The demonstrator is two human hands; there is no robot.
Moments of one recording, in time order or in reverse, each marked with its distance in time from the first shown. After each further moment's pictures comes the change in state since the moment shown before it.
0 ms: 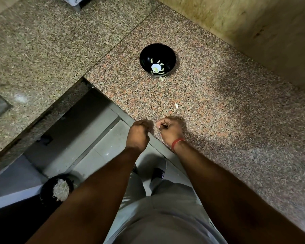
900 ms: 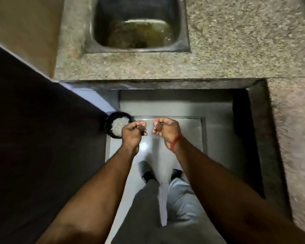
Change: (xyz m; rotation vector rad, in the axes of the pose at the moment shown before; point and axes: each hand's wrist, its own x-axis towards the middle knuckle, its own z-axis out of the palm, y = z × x) left_hand -0.299 -0.315 -0.147 -1.279 0.977 -1.134; right_hand -0.181 -0.054 0.440 0.027 -0.844 0.168
